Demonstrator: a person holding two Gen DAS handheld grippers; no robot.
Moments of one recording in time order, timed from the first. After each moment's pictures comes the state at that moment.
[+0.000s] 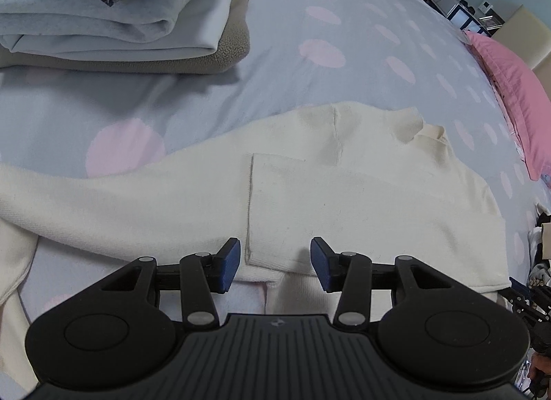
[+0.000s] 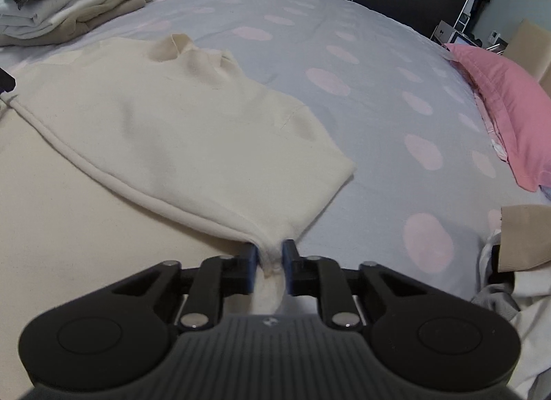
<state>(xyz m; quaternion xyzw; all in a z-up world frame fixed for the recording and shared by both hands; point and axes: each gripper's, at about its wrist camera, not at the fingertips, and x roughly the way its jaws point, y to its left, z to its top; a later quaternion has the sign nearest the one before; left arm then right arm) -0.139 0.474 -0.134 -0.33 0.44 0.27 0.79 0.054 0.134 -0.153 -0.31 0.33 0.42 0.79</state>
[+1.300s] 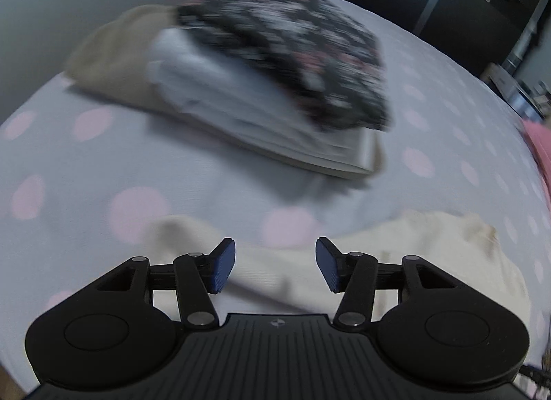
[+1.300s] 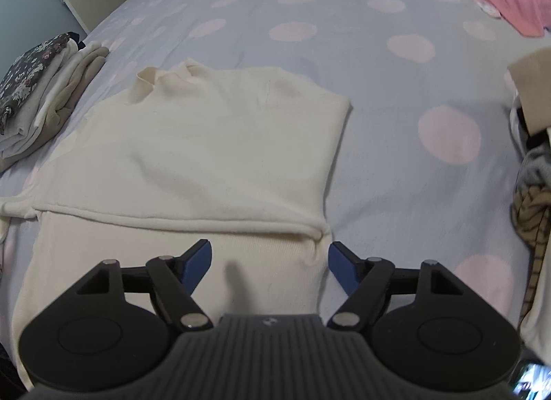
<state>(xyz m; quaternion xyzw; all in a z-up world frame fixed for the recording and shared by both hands) -0.252 0.532 -0.068 -0.33 0.36 0.43 0.76 0.078 0.114 -0.141 -0.10 0.51 0.39 0.76</state>
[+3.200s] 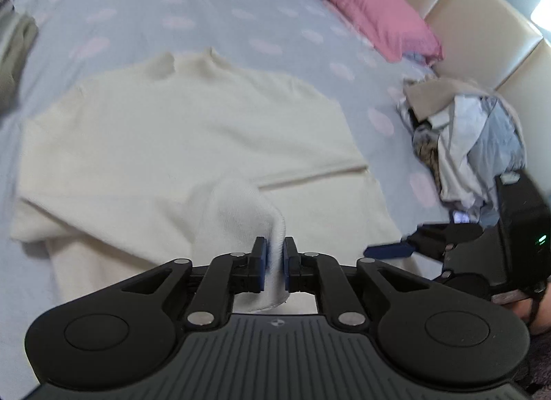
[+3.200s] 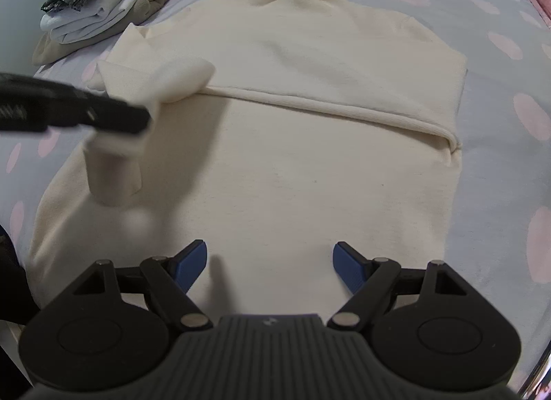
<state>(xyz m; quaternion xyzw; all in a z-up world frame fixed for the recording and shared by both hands) -0.096 0.302 -0.116 -0.21 0.47 0.03 0.86 -0.041 0.122 -0.143 -0.21 0.50 0.47 0.69</state>
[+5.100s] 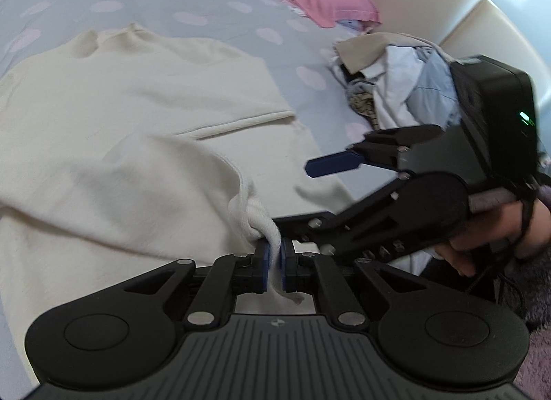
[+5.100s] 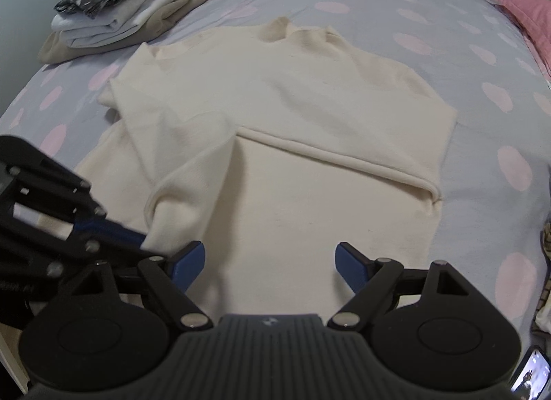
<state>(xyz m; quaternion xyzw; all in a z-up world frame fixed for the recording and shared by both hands) -0.116 0.258 -0.121 -0.19 0.46 -0.09 0.86 -0.043 0.130 -0.123 -0.23 0.45 0.48 0.72</state>
